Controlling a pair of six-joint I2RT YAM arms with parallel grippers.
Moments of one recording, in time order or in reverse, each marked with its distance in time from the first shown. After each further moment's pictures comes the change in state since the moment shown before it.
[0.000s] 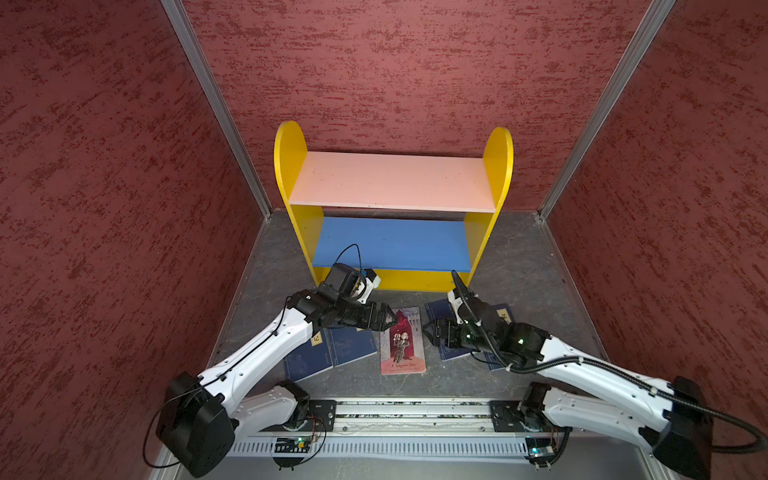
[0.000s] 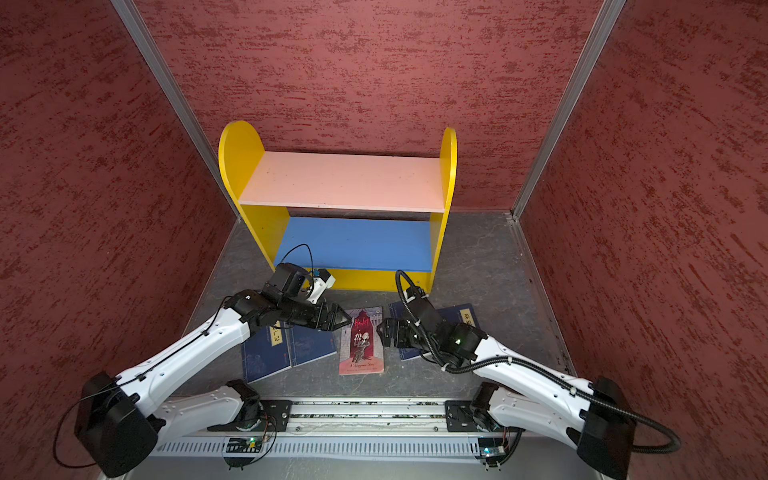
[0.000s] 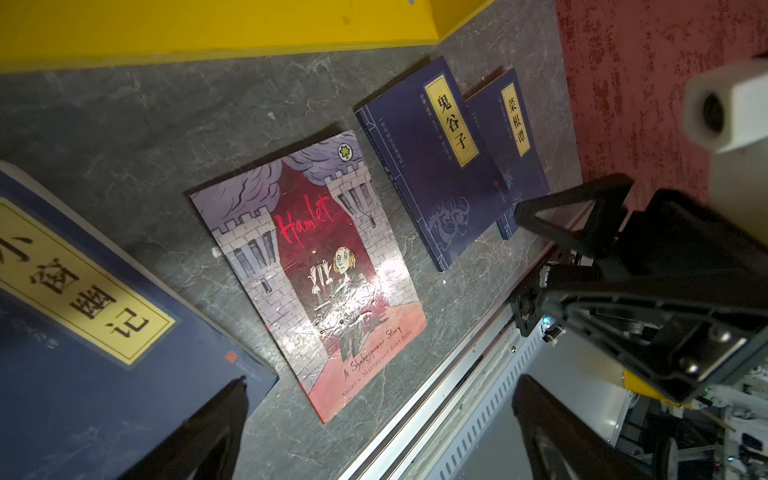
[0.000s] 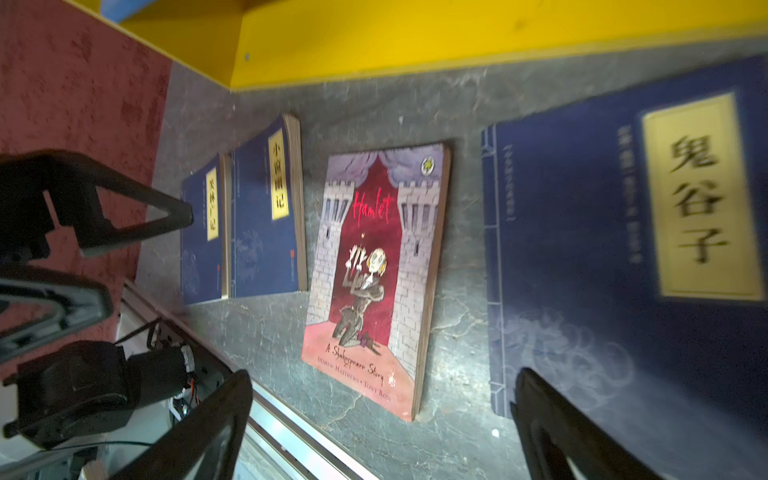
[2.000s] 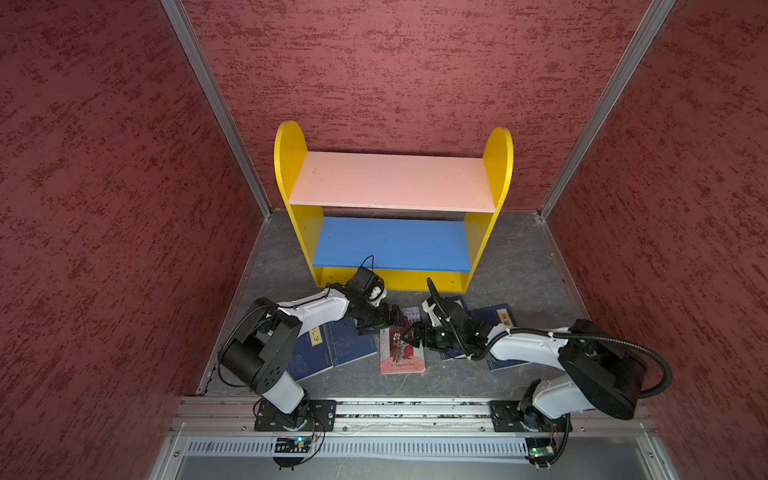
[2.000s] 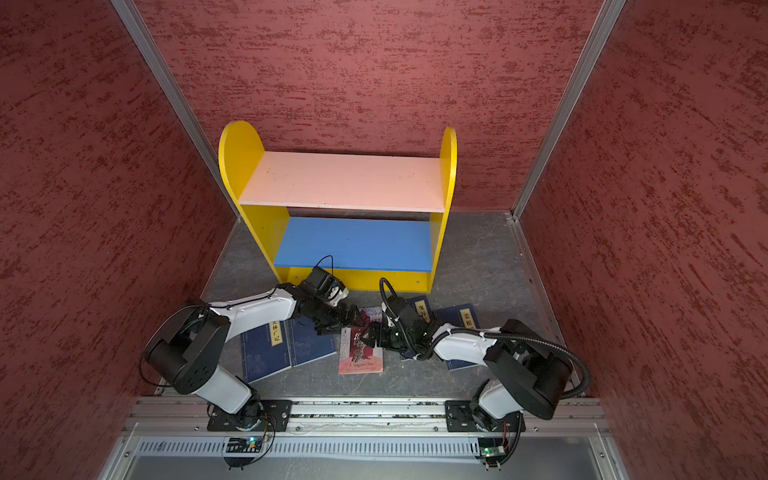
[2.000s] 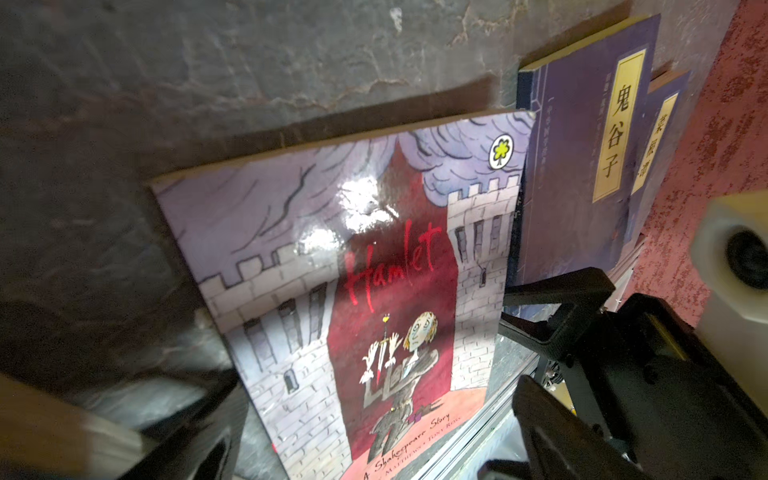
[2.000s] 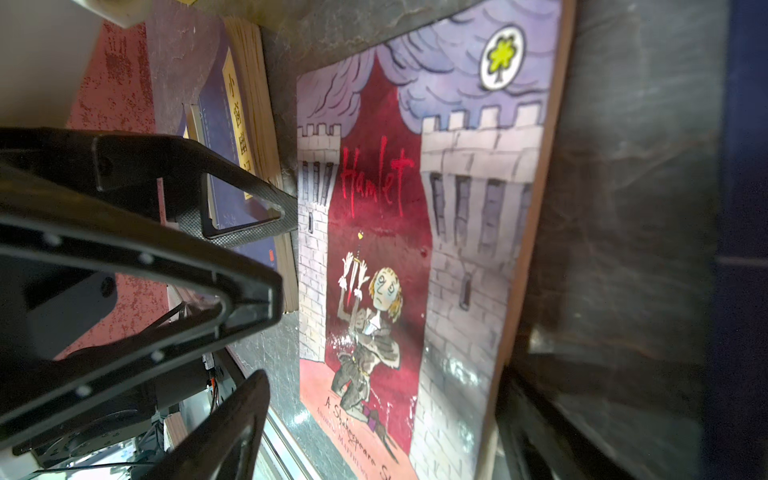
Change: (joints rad) left arm 0.001 0.446 -0.012 0.225 0.069 -0.163; right arm -0.077 0.445 -0.100 0.543 -0.309 0.097
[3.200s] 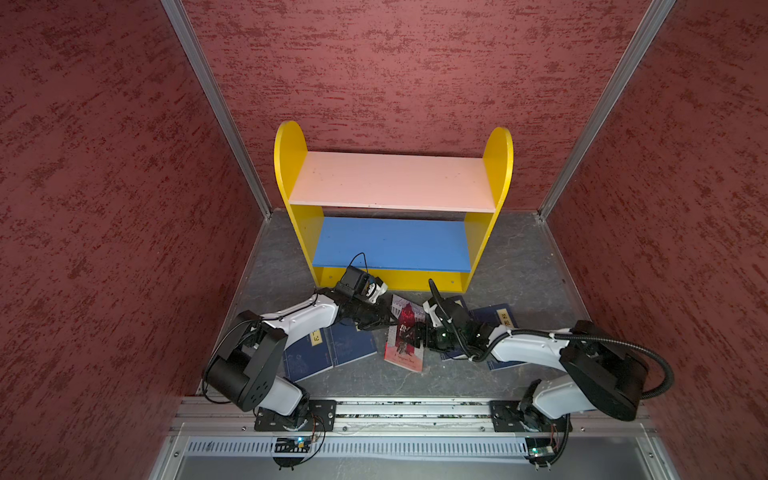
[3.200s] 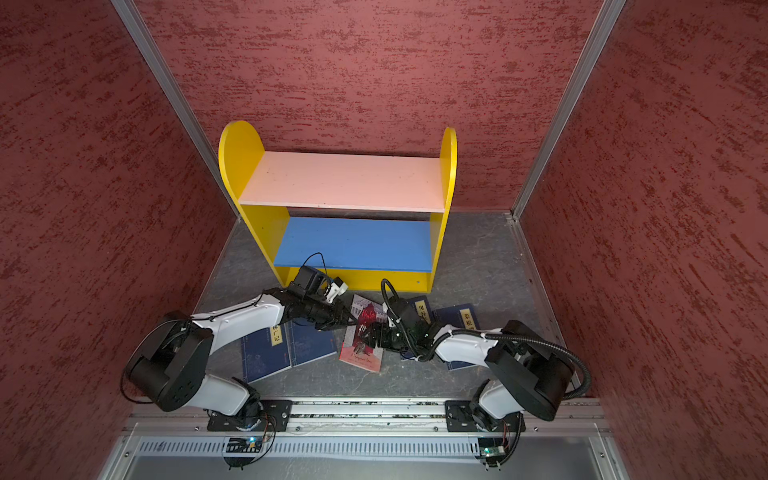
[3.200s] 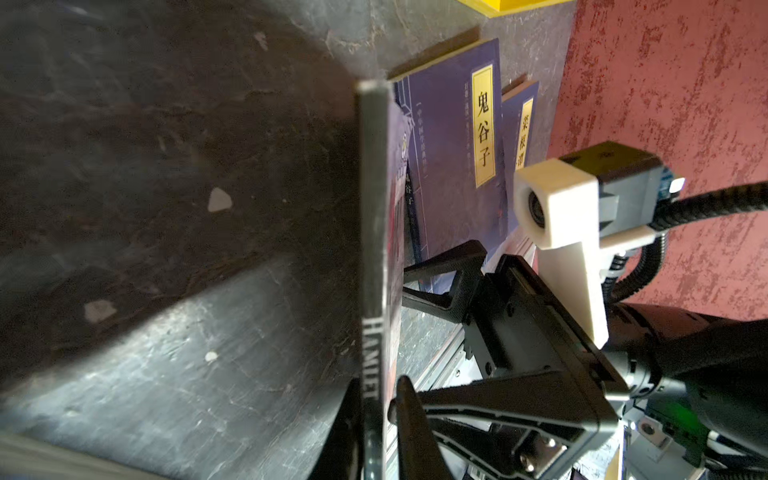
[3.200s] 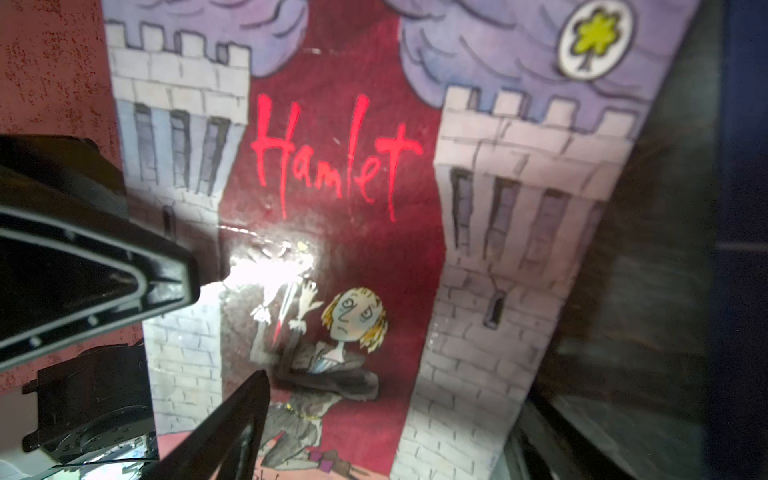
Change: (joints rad) left arm 0.048 -0.108 -0.072 0.124 0.167 -0.040; right arm -0.001 -0.016 -0.020 0.019 -0.004 0.023
